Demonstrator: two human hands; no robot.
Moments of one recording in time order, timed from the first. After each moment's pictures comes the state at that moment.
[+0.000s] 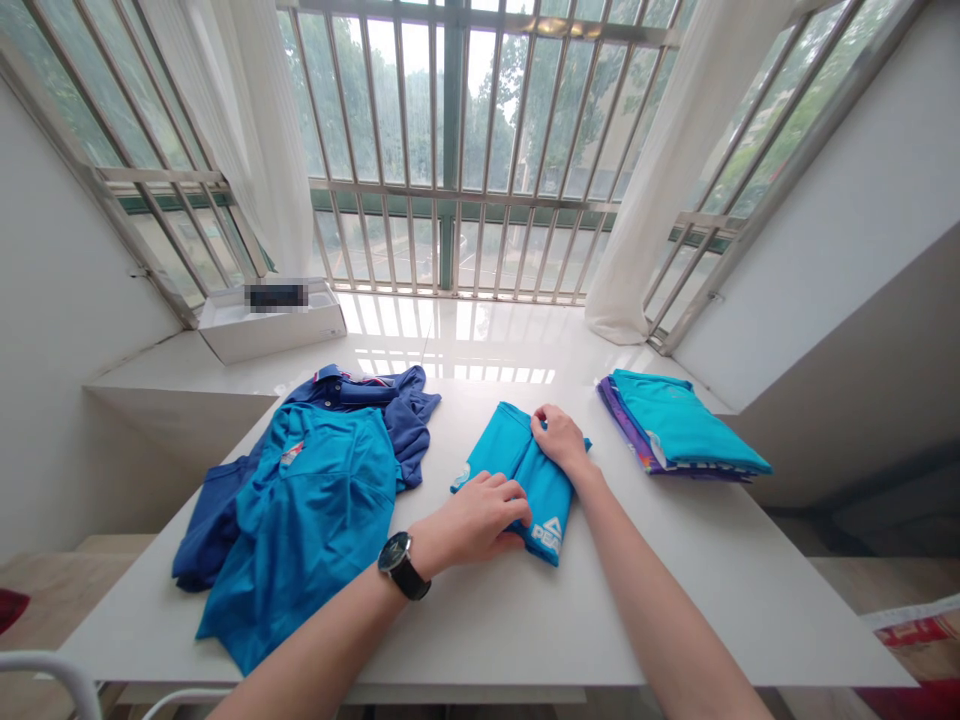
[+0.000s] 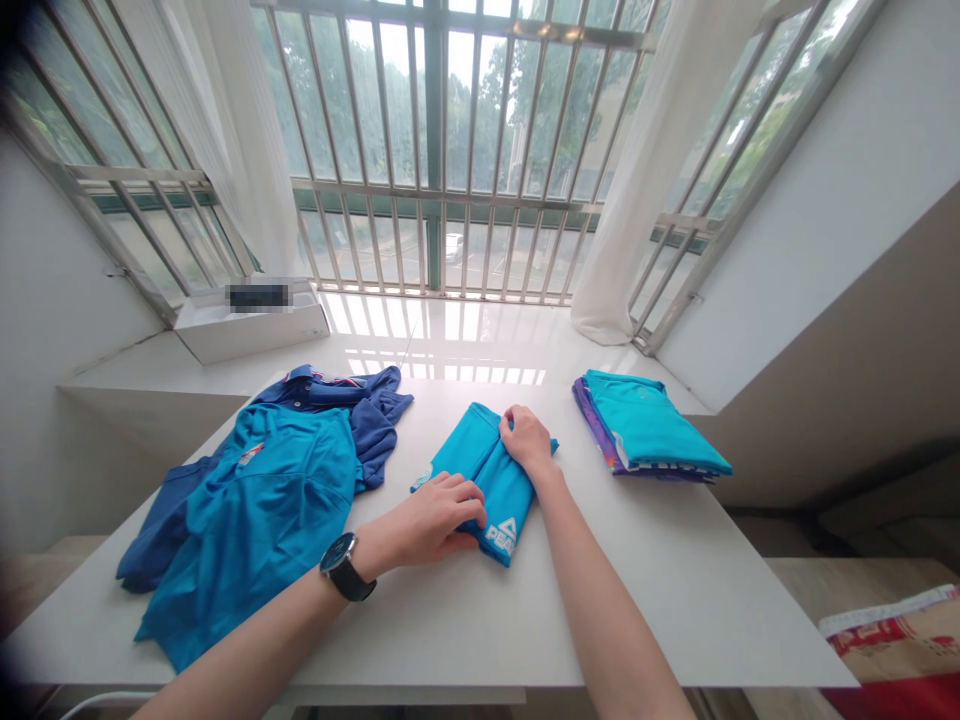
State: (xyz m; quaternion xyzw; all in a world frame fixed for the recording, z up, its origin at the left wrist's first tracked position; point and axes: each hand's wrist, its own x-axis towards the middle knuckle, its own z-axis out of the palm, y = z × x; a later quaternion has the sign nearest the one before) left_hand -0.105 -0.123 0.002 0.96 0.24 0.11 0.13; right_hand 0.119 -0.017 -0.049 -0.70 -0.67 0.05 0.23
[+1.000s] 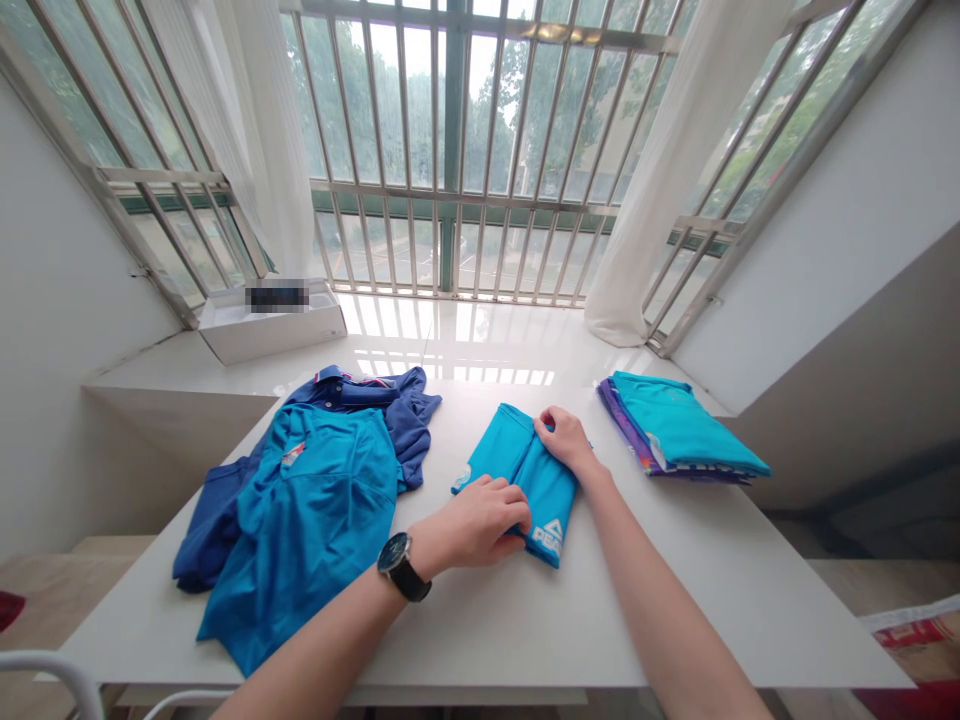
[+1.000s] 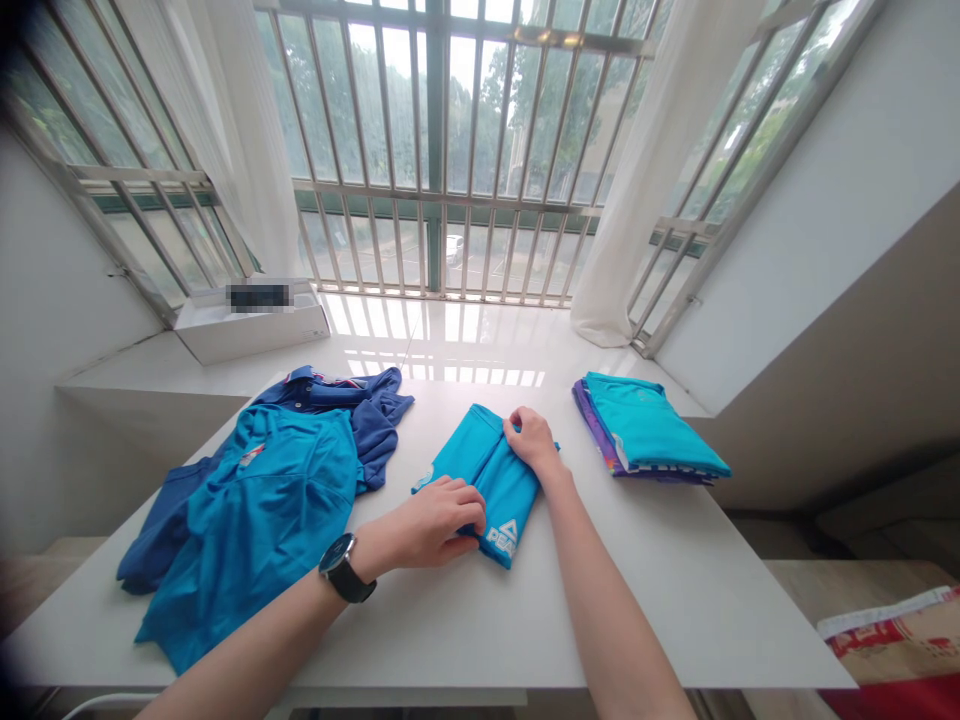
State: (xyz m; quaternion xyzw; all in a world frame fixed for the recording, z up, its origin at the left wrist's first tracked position) left_hand -0.107 -0.123 0.001 0.96 0.22 0.12 0.15; right_hand 0.139 -0.007 -0.062 -0.65 -0.70 0.06 0.30
